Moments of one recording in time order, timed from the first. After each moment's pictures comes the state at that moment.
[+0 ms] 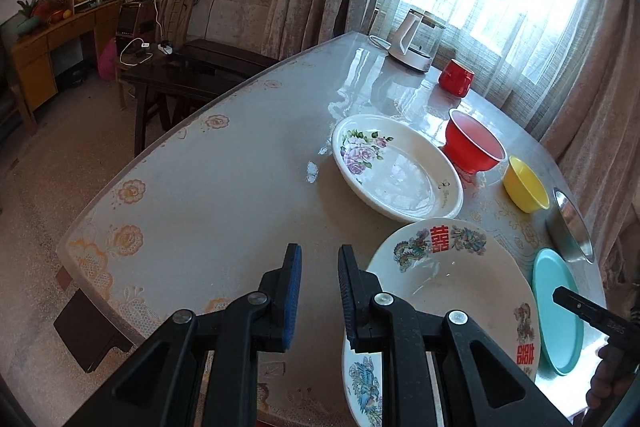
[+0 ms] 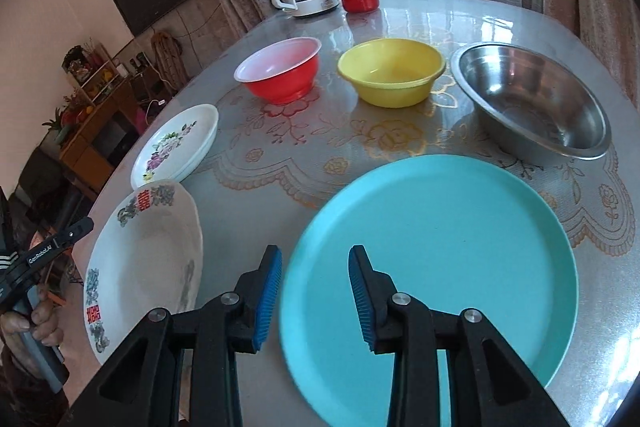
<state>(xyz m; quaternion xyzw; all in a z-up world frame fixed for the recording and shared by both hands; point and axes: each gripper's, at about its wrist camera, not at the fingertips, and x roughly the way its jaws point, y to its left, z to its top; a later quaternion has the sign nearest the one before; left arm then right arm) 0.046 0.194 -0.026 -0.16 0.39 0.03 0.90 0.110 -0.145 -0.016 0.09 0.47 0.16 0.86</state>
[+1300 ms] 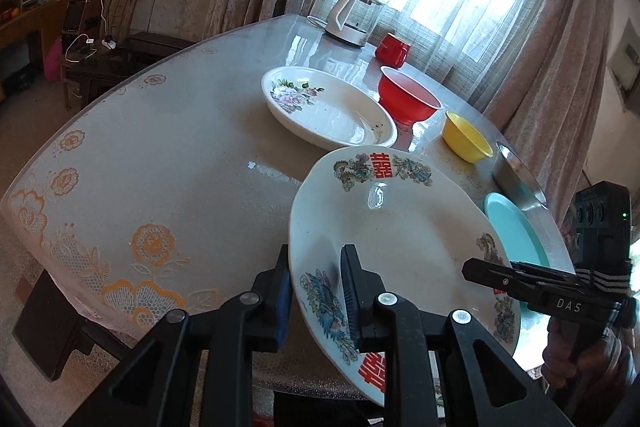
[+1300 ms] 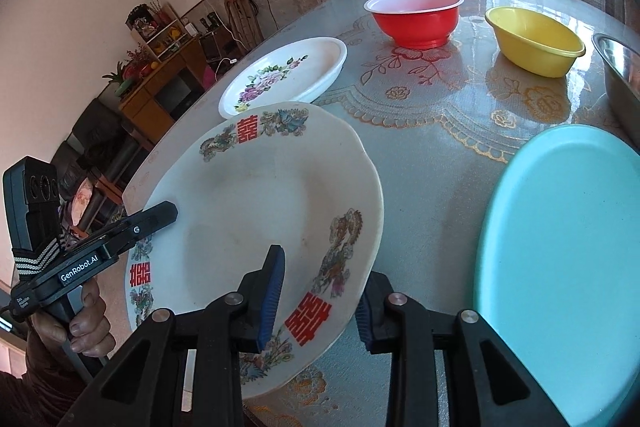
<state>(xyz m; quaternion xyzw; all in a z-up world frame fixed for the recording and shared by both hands) 0.013 0.166 -0.053 -0.17 0.39 -0.09 0.90 0.089 -0.066 -0.047 0.07 0.49 0.27 0.83</state>
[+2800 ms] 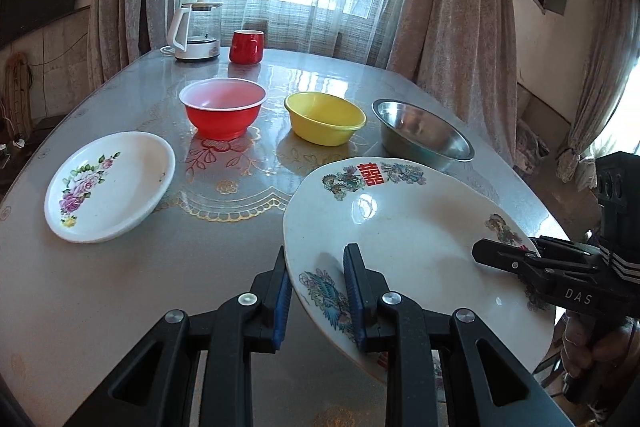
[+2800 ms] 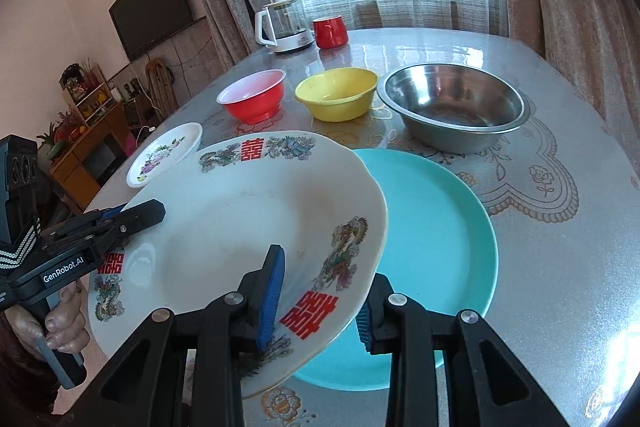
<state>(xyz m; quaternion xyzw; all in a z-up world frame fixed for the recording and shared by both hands) 0.060 -0.009 -0.014 -0.03 0.37 -0.24 0.90 0.042 -0.208 -0.007 0.08 0.40 0.10 0.91</state>
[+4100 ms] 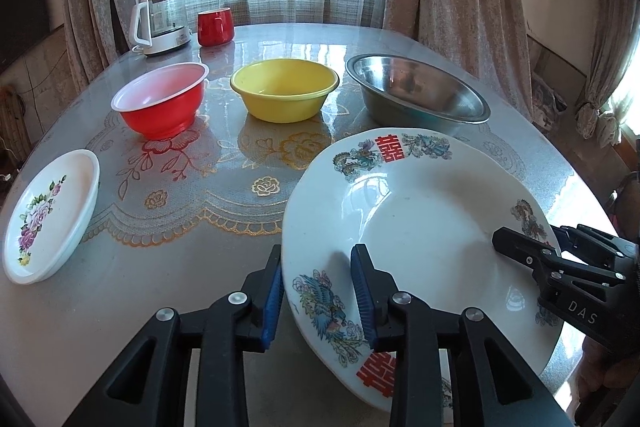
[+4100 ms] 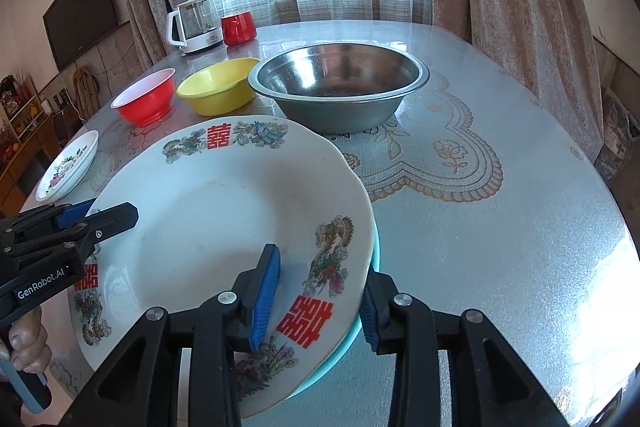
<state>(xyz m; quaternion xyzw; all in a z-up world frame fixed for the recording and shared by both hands) 0.089 -0.087 -0.040 0.05 0.40 -0.21 0.89 0.051 -0.258 -0.035 0.06 0.41 -0.03 0.91</state>
